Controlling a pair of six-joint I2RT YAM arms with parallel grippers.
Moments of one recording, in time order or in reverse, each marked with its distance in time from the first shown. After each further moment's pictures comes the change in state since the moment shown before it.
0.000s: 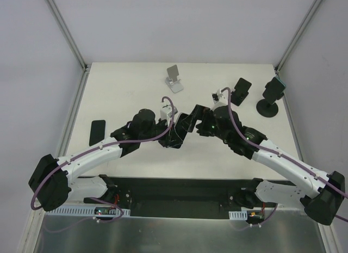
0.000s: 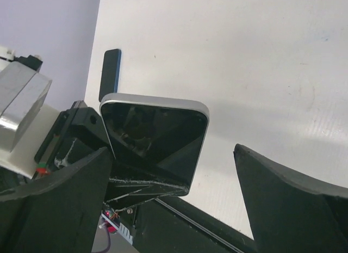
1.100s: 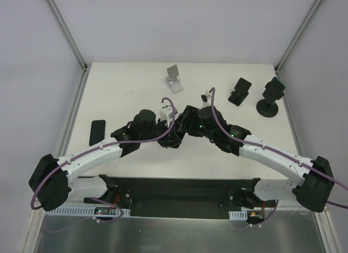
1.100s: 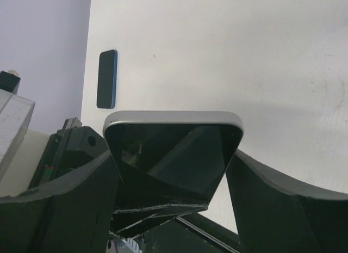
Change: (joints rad) left arm -0.005 0.001 0.000 -0.028 -0.047 0.034; right arm 0.081 0.171 0.041 0.071 0.095 0.089
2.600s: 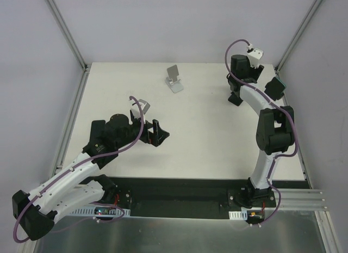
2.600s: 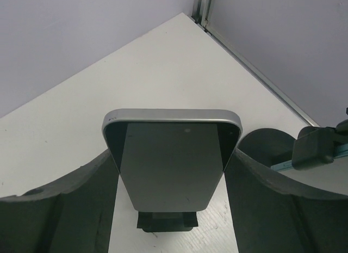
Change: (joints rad) left arm 0.101 -0.370 -0.051 -0.156 -0.233 0.027; right arm -0.720 0.708 0.563 0.192 0.636 -0.616
